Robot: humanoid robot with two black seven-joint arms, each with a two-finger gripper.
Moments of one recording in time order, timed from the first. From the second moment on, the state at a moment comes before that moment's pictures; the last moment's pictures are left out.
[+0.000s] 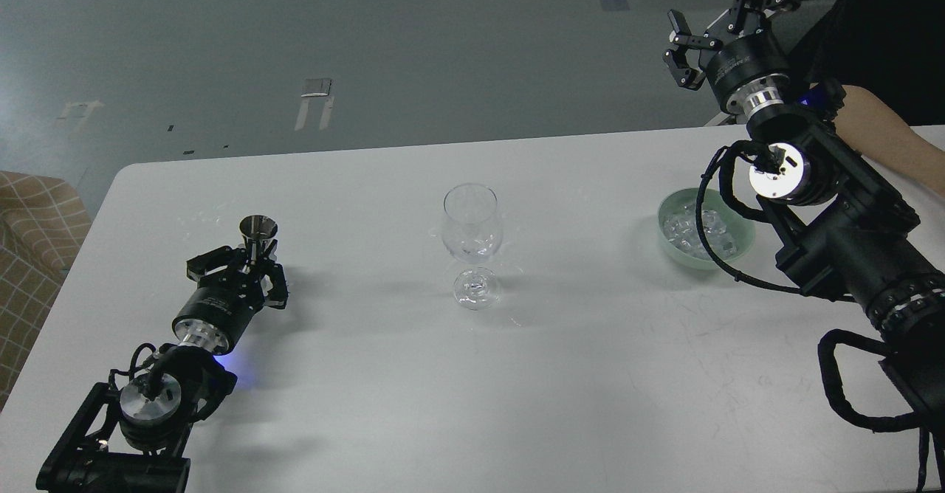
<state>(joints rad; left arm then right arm) -0.15 0.14 -1.53 -0.96 0.00 -0.30 0.18 0.87 -0.12 1.10 0.56 -0.40 0.25 0.35</state>
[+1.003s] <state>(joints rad) -0.16 0.19 -1.41 -1.38 0.07 -0.09 0.20 0.87 -0.12 1.10 0.56 -0.40 0.25 0.35</state>
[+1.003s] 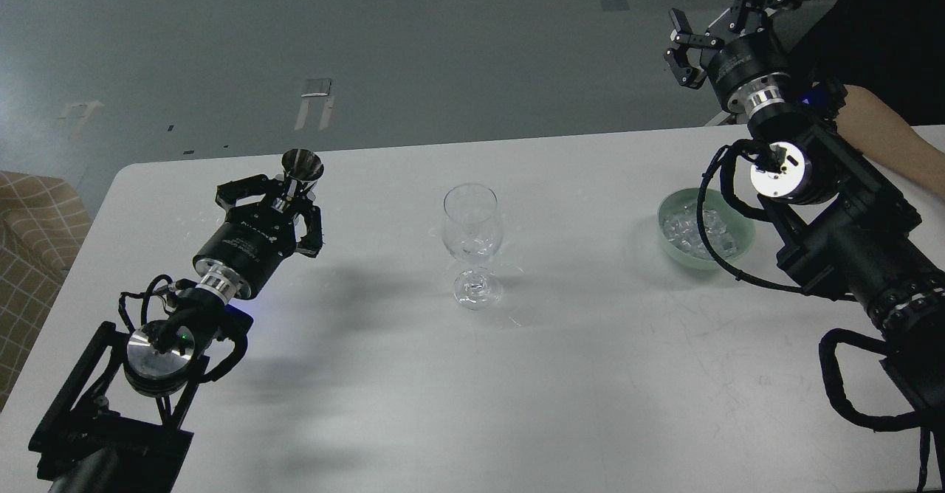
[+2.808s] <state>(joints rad) -0.27 0.17 -1.18 -1.60 0.47 0.16 0.33 0.86 -0.13 1.10 0.56 -0.40 0.25 0.35</state>
